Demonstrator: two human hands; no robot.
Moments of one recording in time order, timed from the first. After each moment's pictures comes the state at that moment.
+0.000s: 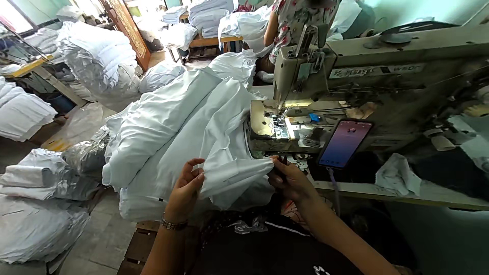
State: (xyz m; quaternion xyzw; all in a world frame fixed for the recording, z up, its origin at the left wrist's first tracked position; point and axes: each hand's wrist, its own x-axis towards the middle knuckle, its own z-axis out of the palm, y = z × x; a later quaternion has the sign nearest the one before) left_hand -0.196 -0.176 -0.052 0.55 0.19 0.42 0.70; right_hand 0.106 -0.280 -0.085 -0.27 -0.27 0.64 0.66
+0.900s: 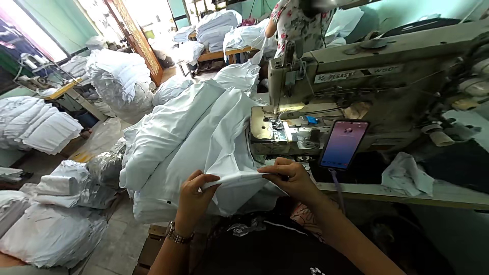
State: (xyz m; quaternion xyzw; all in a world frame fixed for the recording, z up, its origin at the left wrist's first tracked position) left_hand -0.181 -0.208 -0.018 0.83 0.28 0.44 0.21; right_hand 0.118 -0.287 -0.069 -0.47 -0.67 0.15 0.56
